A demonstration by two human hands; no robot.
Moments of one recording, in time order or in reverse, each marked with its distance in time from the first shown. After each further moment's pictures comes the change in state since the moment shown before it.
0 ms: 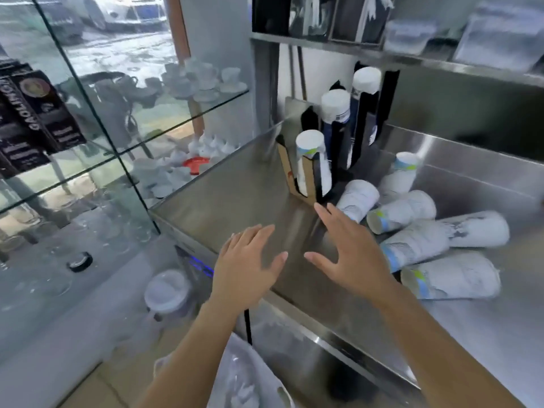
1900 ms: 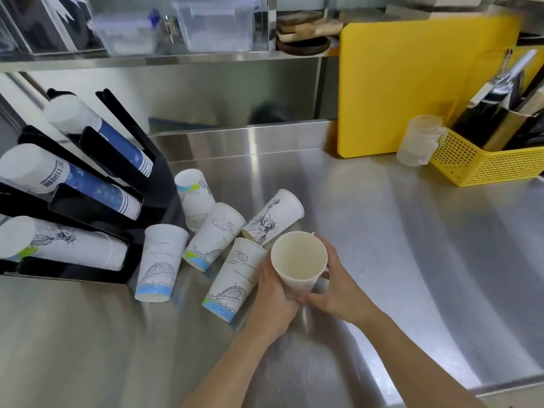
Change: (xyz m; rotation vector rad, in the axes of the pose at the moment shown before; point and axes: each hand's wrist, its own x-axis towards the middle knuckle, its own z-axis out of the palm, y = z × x) left_hand 0.039 0.240 0.225 -0.689 -0.682 0.218; right_hand -0.142 0.207 -0.071 0.738 0.301 0.692
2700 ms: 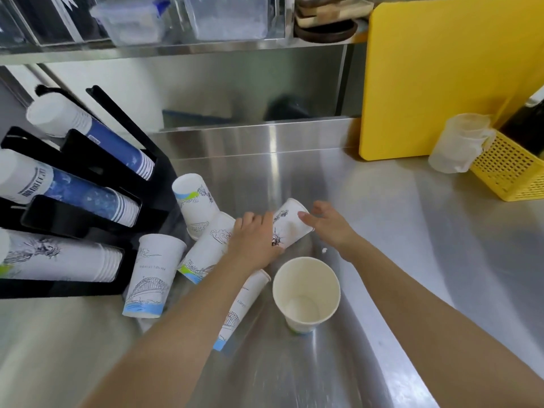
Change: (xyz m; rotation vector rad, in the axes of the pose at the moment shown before) left_hand 0.143 0.011 -0.045 1.062 -0.097 0.066; right_hand 0.156 -0.007 -0.039 -0.017 0.107 0.338
